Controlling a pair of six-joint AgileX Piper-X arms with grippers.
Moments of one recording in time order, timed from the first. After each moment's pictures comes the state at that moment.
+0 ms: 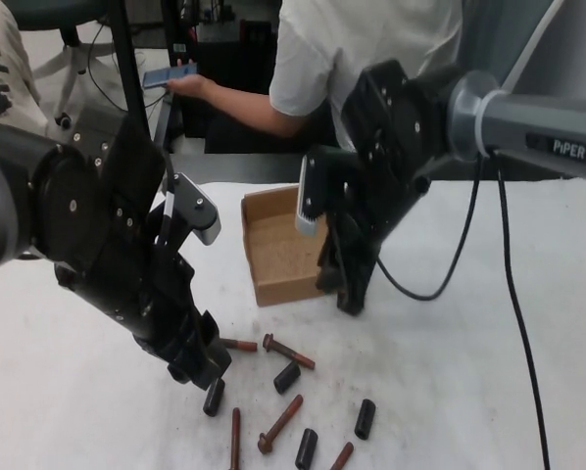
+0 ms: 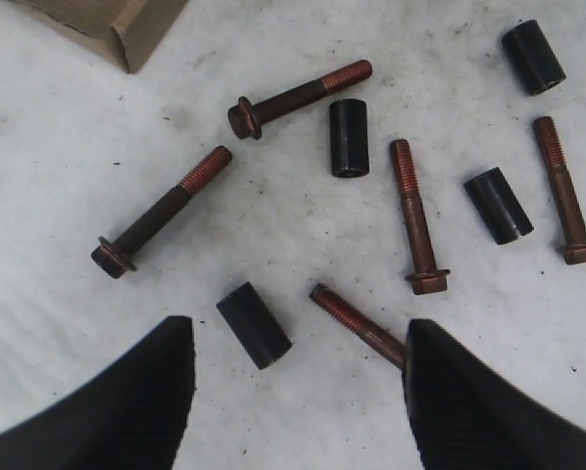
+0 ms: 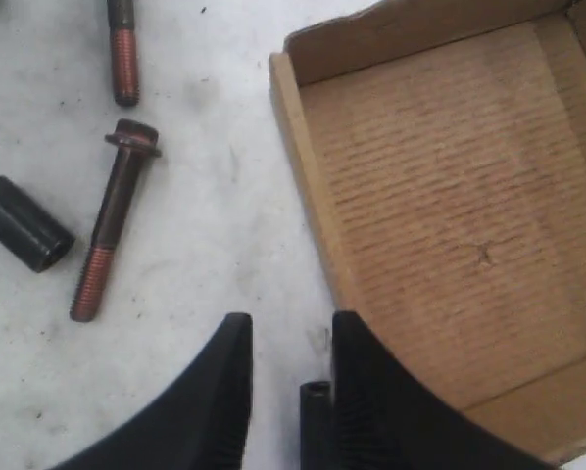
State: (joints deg) left arm -21.7 81.4 -51.4 42.9 19.0 25.8; right arm 27.4 111.9 -84.4 45.8 -15.2 -52.6
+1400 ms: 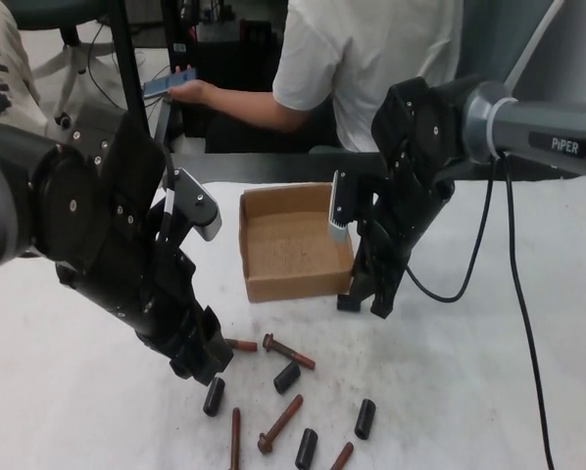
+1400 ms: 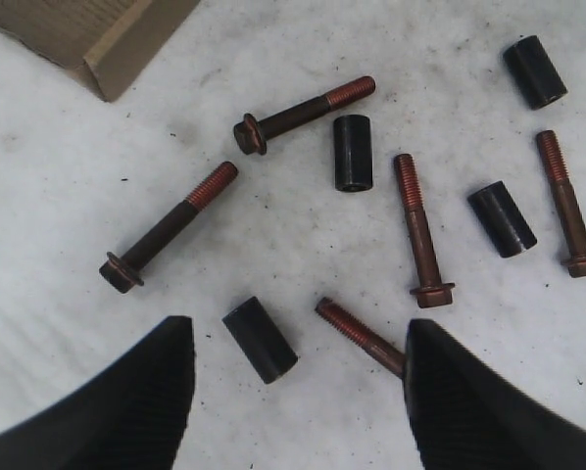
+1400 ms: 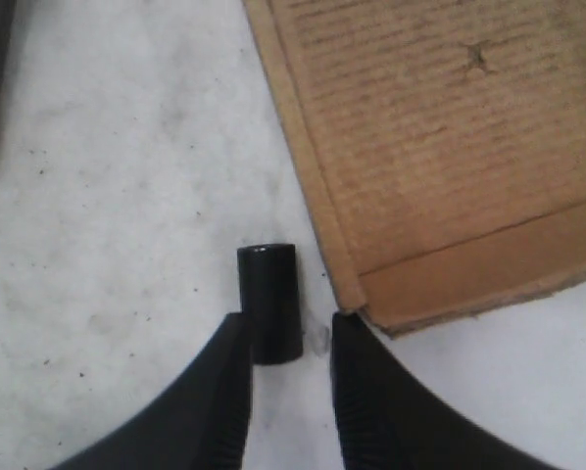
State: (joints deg) left arm -21.7 81.4 -51.4 41.6 19.2 25.8; right arm 21.4 116.1 -85.4 48.7 -14.3 -55.2
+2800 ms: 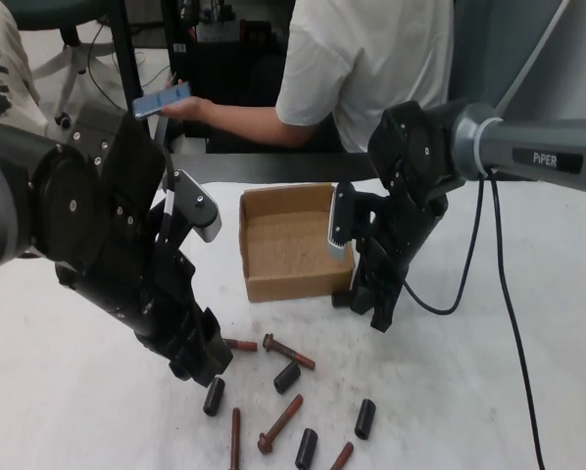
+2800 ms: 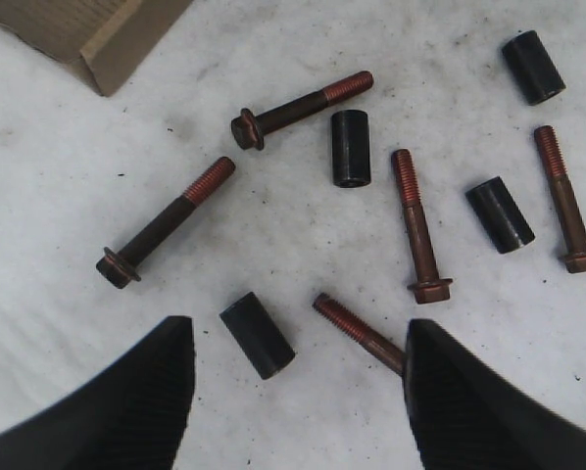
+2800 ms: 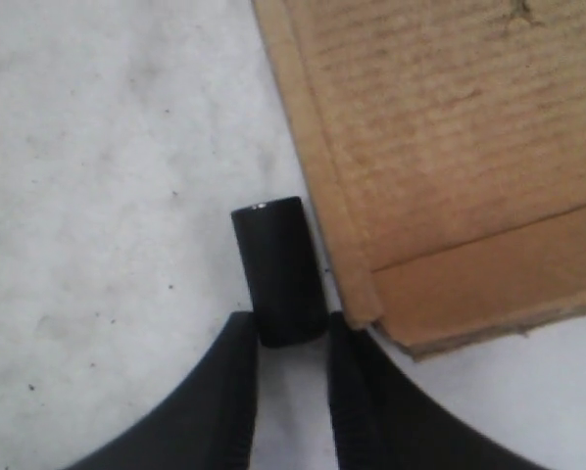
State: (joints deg) left arm -21.7 81.4 -51.4 42.0 19.2 25.8; right arm 21.2 119.4 -85.4 46.9 -13.2 -56.5
